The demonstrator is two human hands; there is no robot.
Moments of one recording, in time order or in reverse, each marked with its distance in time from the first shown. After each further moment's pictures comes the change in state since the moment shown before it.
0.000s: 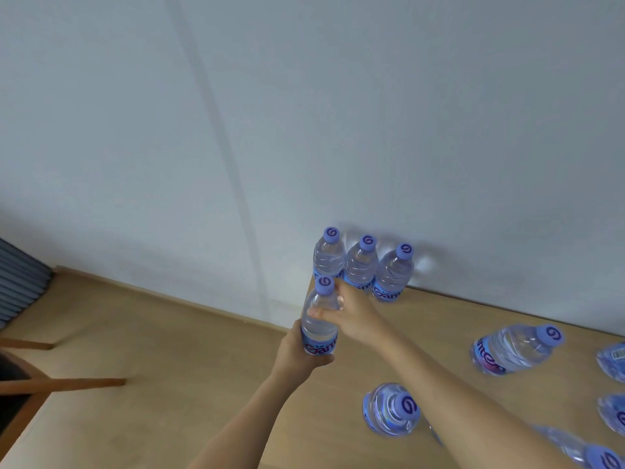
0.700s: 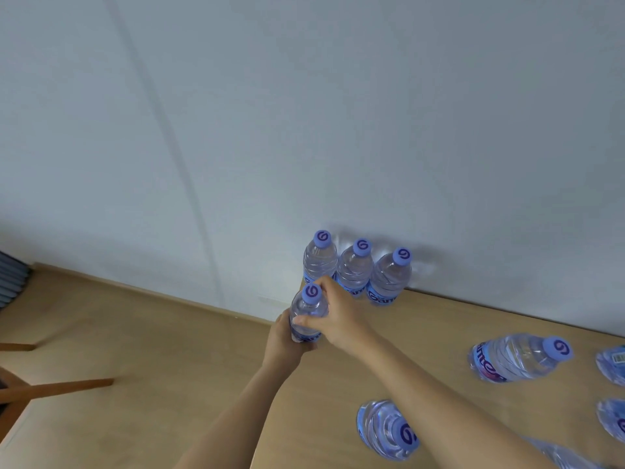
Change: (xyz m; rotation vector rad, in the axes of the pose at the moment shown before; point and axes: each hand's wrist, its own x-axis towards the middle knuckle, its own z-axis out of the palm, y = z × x) left_hand 0.060 -0.010 0.004 0.007 0.076 0.045; right_hand 0.029 0.019 0.009 -0.060 0.096 -0.048
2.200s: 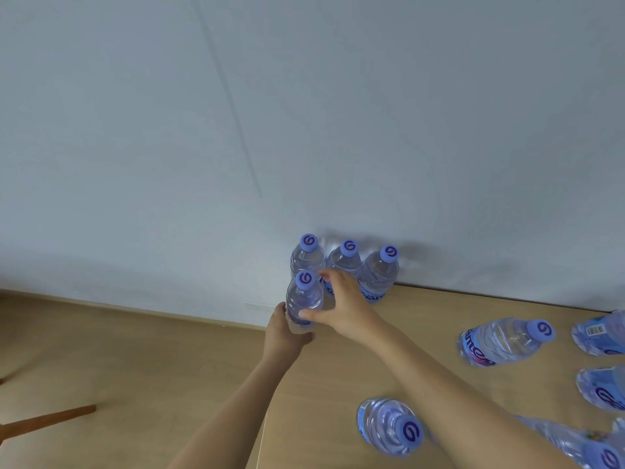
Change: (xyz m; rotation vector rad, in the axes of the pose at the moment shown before) left_hand 0.016 0.026 0.003 0.069 -0.056 -0.099; right_hand 0.007 0.001 -0.026 -0.186 0.031 0.139
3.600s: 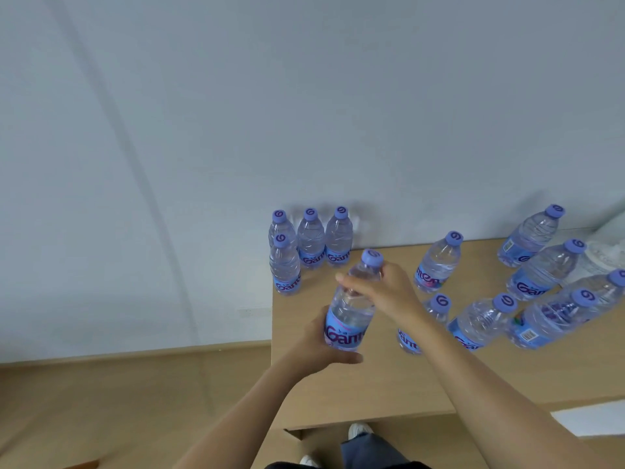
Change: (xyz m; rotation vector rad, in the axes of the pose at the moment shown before) left_hand -0.161 0.008 0.009 0.050 -0.569 0.298; right_hand -0.182 -0.010 -0.024 0.549 0.429 0.114
